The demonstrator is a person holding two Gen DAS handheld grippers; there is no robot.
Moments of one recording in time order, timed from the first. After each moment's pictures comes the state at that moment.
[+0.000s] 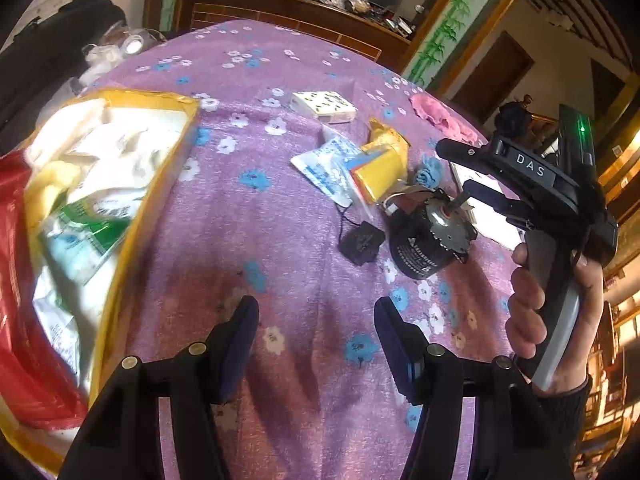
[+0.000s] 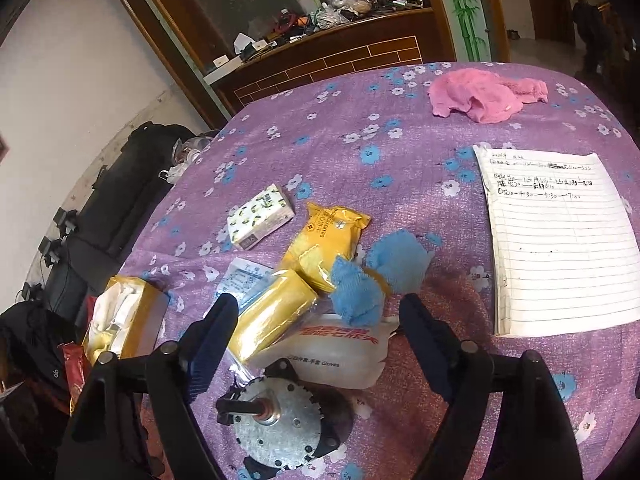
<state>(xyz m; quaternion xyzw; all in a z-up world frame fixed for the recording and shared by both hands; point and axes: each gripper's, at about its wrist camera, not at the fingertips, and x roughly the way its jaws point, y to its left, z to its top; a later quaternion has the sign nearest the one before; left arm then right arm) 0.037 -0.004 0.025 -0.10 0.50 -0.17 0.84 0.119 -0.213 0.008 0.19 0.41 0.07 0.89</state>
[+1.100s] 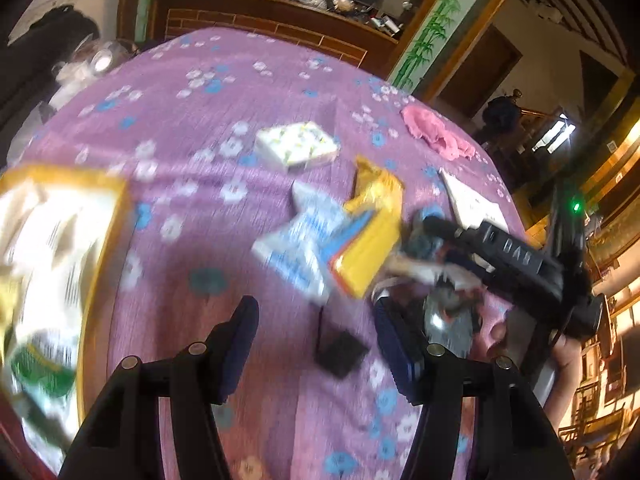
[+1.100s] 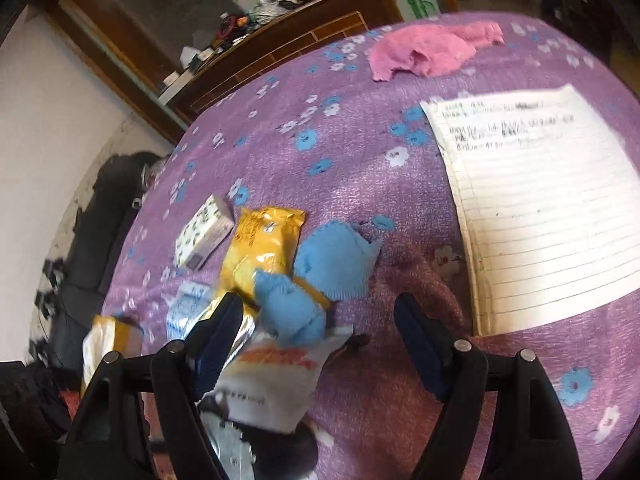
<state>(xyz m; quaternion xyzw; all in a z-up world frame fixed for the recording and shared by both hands) 0.130 -0.041 0.031 -0.09 0.49 -0.19 0.84 0.143 -0.250 -0.037 0.29 0.44 0.02 0.85</state>
